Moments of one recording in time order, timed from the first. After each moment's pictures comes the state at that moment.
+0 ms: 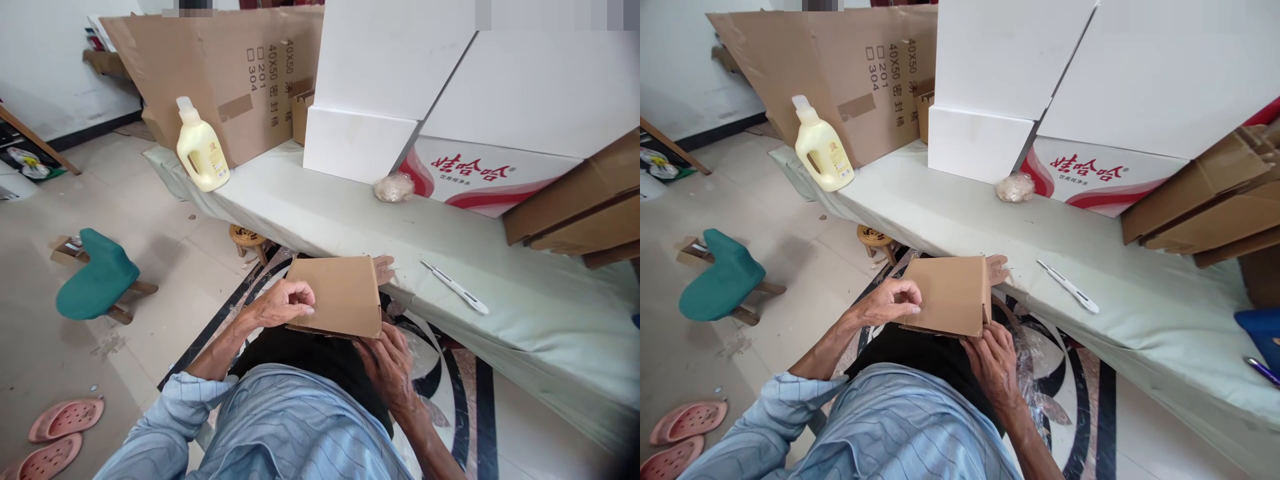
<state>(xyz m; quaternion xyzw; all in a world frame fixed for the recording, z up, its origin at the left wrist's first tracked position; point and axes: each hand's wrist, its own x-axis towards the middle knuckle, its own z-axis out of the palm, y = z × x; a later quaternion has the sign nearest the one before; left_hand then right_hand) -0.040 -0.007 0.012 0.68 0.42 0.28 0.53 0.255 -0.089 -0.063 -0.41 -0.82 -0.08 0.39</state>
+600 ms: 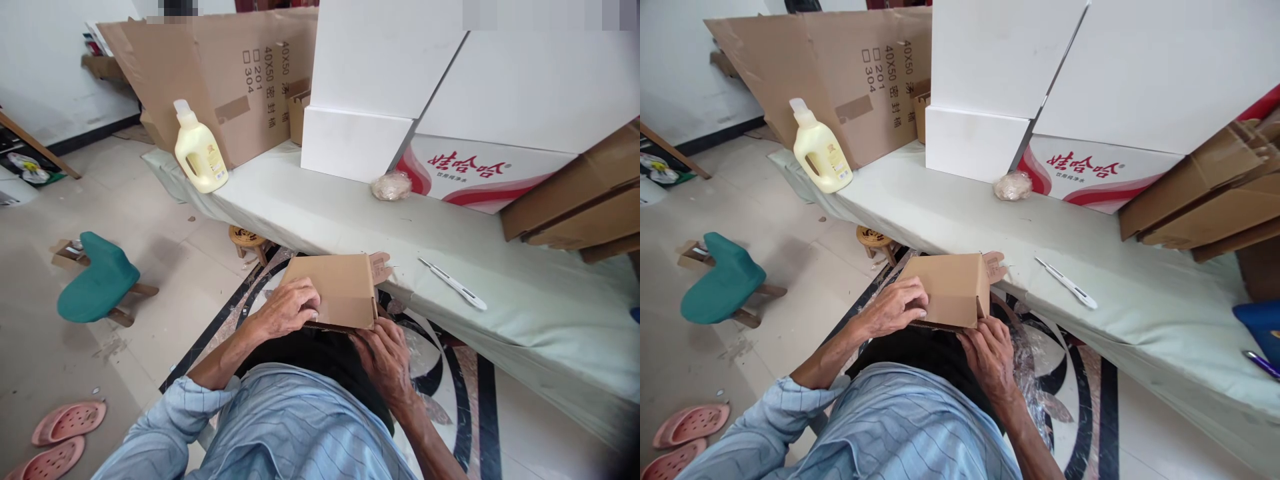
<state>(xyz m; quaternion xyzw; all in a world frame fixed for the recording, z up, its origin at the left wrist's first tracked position) -0.023 -0.020 0.017 0.83 0.40 0.24 0.32 0.246 -0.086 -0.054 -0.42 -0.81 -0.07 0.40</state>
